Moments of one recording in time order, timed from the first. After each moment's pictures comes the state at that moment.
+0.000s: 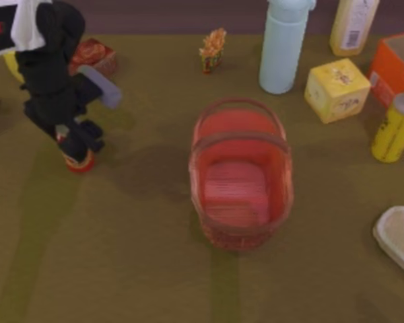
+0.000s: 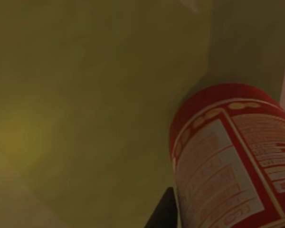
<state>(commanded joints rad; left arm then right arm) -0.18 2.28 1.73 -1.02 0.00 0.64 0.00 0.00 0.00 0.00 0.00 0.00</state>
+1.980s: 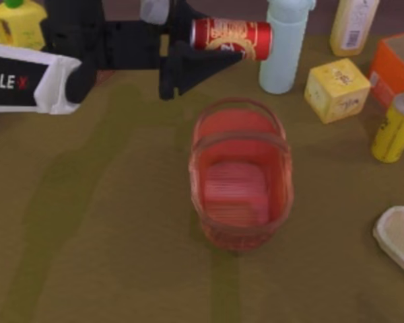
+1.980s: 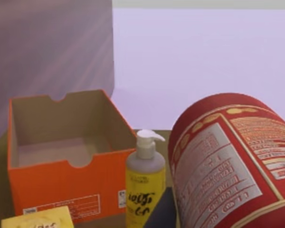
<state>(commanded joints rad) -0.33 2.08 1.29 0.74 1.26 0.05 0.00 0.00 0.00 0.00 0.00 0.00</state>
